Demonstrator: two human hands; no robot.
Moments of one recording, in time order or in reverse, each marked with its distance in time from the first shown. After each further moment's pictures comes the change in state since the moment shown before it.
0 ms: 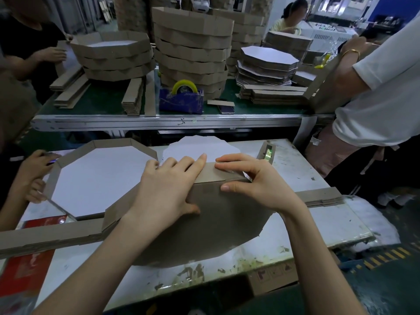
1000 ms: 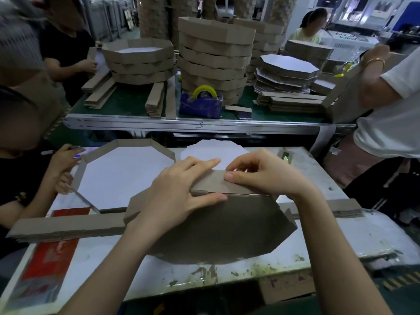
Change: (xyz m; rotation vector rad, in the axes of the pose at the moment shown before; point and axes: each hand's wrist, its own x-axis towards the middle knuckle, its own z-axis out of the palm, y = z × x) left_hand -0.030 -0.020 0.002 -0.623 0.194 -0.066; right_hand 0.034 -0.034 0.001 -0.199 -0.206 0.088
